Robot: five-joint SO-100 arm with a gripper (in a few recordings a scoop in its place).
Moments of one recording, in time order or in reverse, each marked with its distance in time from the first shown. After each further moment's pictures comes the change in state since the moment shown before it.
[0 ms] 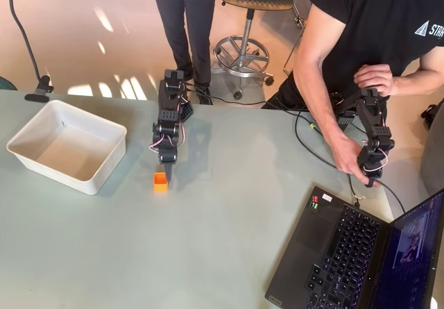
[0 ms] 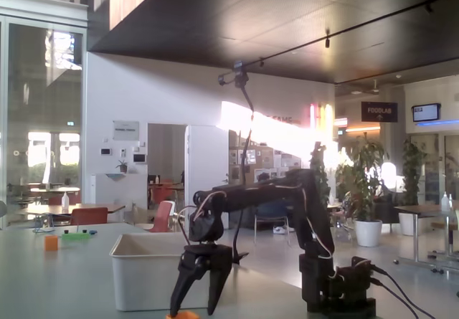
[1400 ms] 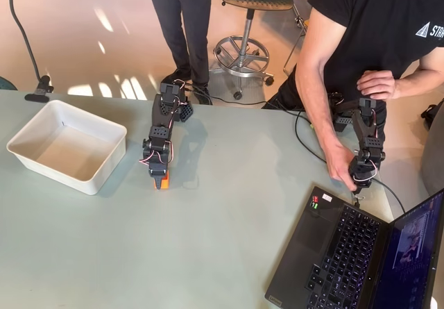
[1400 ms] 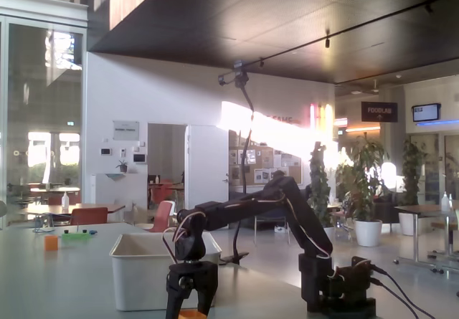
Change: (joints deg) arm 4.0 -14.4 -10.1 0.0 -0.3
